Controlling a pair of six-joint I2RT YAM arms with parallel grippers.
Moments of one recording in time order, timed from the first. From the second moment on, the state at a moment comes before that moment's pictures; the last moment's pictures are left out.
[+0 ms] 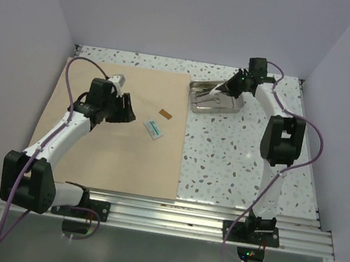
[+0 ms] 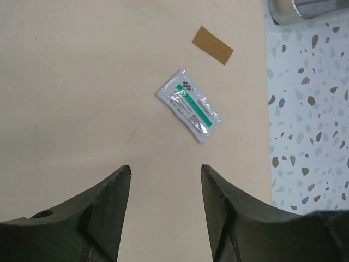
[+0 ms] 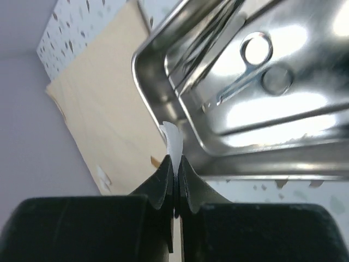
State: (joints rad) left arm -0.20 1.28 0.94 -0.43 0.19 -0.34; right arm 0.16 2.18 1.87 -0.57 -0.42 0.86
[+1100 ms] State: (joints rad) left arm -0.06 1.30 0.90 -0.47 0.18 -0.38; right arm 0.07 2.58 2.32 -0.65 -0.25 0.64
